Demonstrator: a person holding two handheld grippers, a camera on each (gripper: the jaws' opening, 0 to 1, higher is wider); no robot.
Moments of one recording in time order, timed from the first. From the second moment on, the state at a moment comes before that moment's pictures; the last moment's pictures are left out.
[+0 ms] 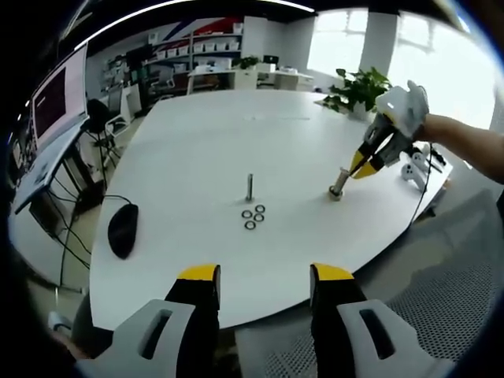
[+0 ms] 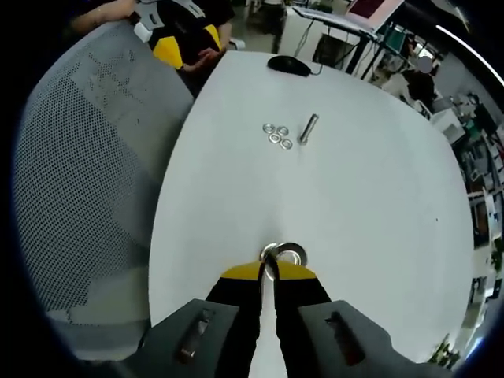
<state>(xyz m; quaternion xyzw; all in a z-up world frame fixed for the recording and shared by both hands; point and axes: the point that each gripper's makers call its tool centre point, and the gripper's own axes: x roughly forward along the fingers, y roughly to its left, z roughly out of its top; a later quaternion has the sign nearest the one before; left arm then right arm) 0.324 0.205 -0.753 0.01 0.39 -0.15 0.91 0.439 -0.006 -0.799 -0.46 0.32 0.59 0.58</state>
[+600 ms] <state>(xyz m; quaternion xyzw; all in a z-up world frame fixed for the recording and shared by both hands) 0.323 0.205 -0.754 0.01 0.39 -0.15 0.91 0.438 -0.004 -0.801 -0.45 0.33 0.59 0.59</state>
